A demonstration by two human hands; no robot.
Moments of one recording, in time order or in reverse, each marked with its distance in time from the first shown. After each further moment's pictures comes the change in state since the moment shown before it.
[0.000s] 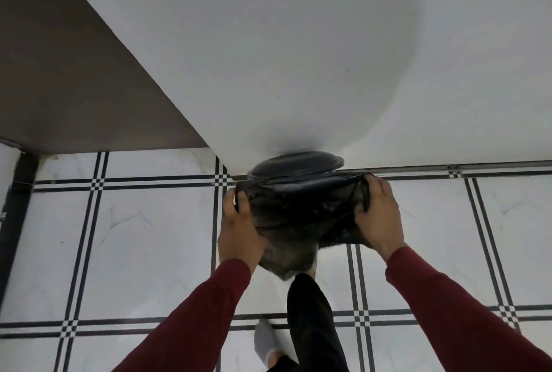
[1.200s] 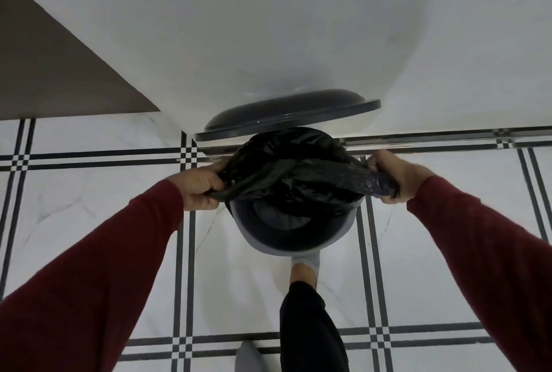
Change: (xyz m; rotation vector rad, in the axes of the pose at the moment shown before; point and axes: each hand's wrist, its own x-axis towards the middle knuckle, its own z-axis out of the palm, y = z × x) left_hand 0.210 -0.107 0.160 -0.780 -0.744 -0.473; right_hand 0.152 0.153 0.153 0.446 -0.668 0.626
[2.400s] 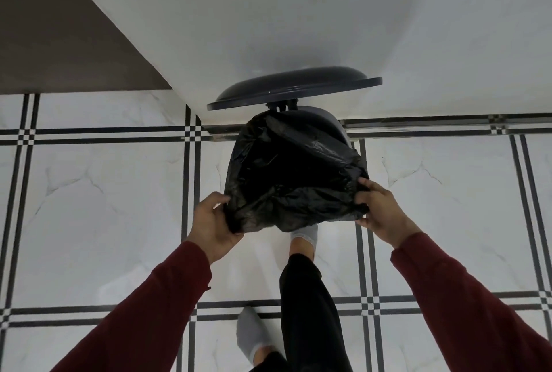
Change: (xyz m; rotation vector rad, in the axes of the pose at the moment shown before) left_hand -0.055 -0.116 0.060 -0.951 0.017 -0.019; right_hand -0.031 0.100 0.065 0.565 0.118 -0.010
